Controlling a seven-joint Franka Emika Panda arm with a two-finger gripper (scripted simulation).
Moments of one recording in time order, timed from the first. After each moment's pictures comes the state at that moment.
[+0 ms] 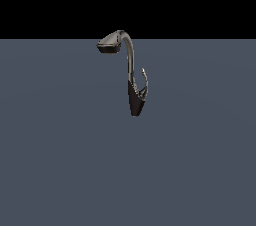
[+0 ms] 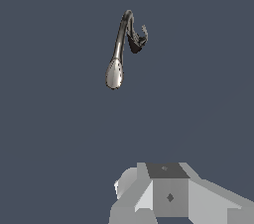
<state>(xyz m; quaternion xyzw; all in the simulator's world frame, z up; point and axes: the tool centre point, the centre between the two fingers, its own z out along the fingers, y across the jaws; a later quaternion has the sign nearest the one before) -0.245 -0.017 0.504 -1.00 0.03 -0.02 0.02</state>
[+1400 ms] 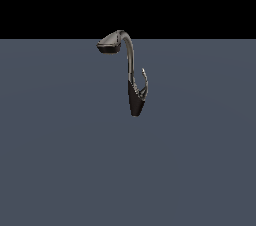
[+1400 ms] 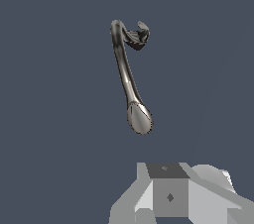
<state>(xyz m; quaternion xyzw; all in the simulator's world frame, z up) -0.135 0.004 0.436 -0.96 0.25 0.06 0.11</state>
